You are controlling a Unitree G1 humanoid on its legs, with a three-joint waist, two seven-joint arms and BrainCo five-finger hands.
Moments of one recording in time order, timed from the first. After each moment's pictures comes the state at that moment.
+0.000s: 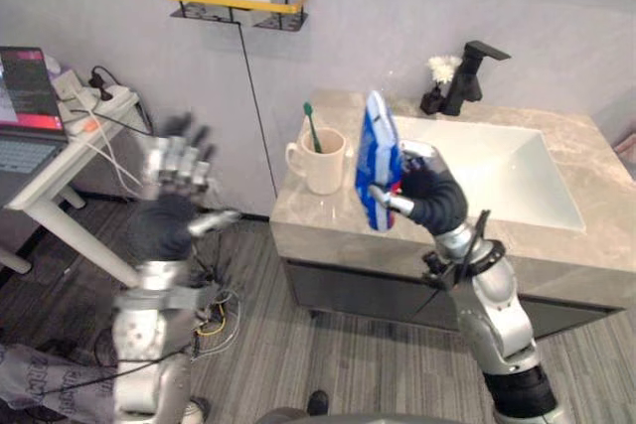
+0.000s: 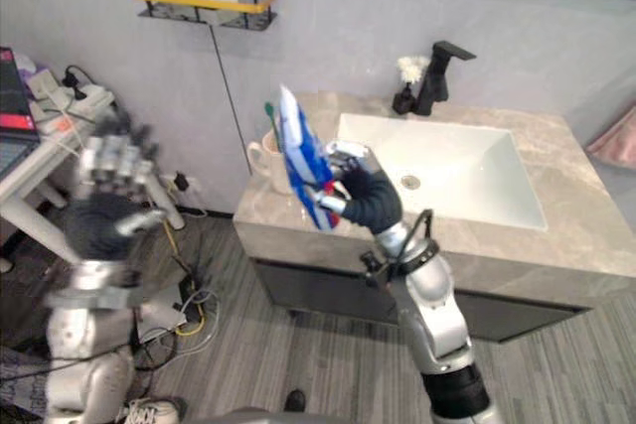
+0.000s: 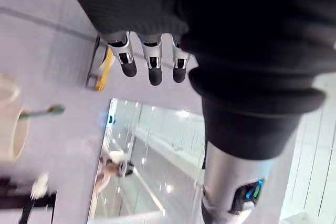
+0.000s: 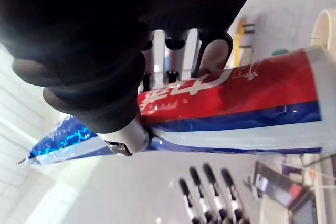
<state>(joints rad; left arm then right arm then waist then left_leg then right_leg) 0.18 0.22 -0.06 -0.50 -0.54 -0.22 -0.19 -0.12 -0.19 0.25 -0.39 0.40 -0.19 0.33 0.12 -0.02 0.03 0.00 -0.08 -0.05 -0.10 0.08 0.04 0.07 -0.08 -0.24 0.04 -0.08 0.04</state>
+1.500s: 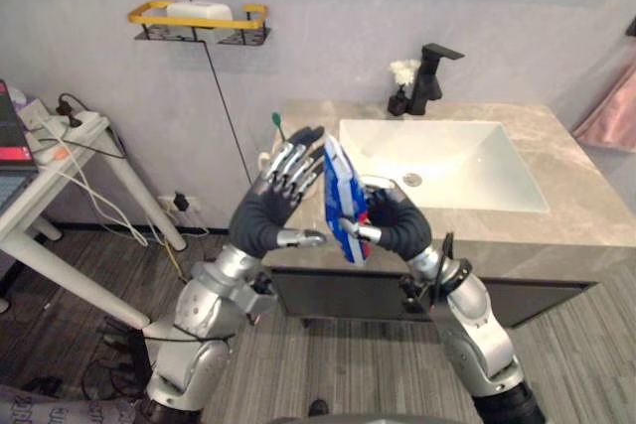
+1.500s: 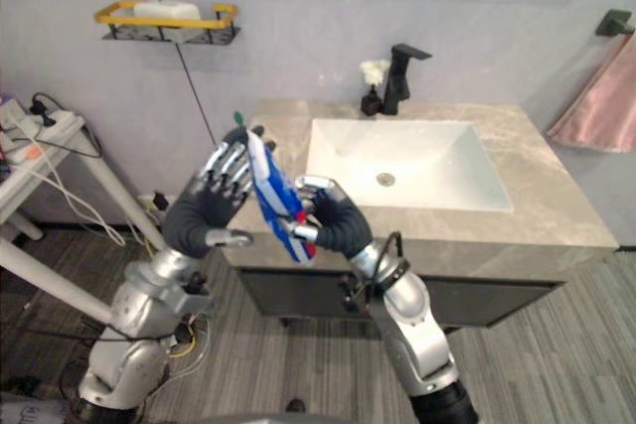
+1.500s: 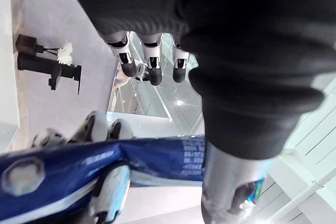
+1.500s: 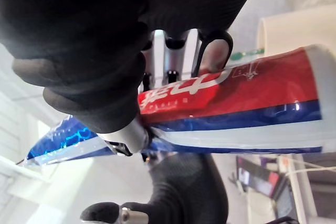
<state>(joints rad) 0.02 0.32 -0.17 -0.51 -0.58 -0.14 -0.26 0.00 -0.17 0.30 -0.36 0.39 -0.10 0.34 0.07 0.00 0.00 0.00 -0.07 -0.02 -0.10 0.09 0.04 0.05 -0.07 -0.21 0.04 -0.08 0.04</state>
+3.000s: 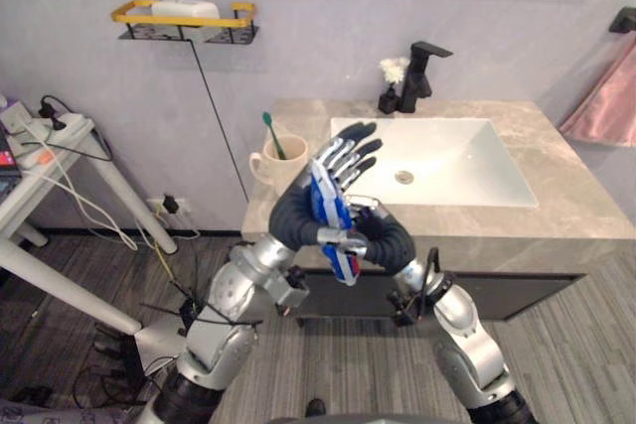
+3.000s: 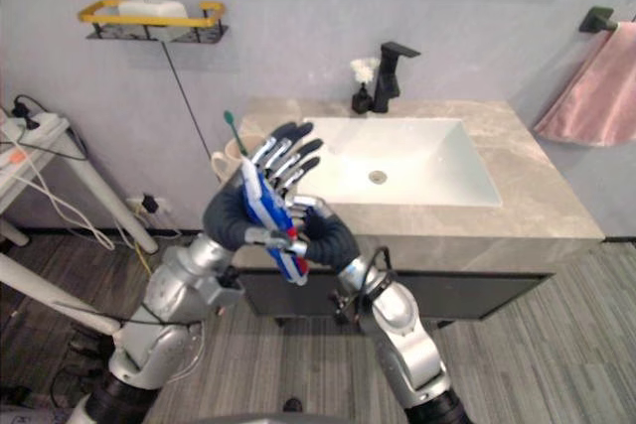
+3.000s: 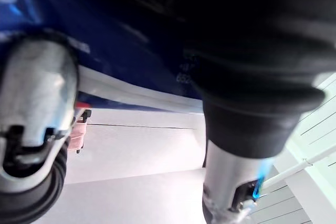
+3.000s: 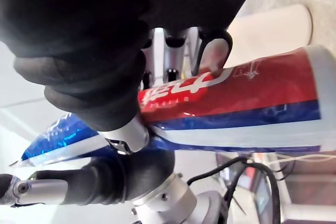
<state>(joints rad) -0.11 0.30 -0.37 -0.43 -0.58 -0.13 -0.26 0.01 -0.17 0.36 -0.32 0.38 -0.10 0.33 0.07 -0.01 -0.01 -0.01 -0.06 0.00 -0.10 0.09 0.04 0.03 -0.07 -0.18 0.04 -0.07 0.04</state>
